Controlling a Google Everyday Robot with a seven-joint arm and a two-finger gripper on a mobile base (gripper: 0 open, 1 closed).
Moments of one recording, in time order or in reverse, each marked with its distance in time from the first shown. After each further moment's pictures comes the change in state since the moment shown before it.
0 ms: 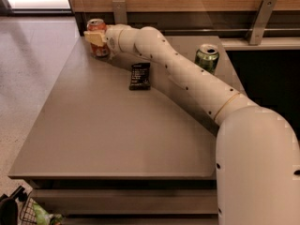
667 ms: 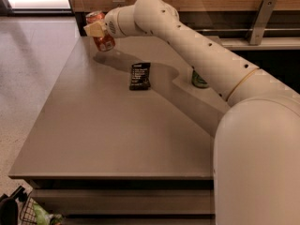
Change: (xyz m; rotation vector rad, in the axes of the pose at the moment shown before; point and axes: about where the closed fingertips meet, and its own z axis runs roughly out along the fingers) arm -0.029 0.014 -0.035 0.004 0.239 -0.056
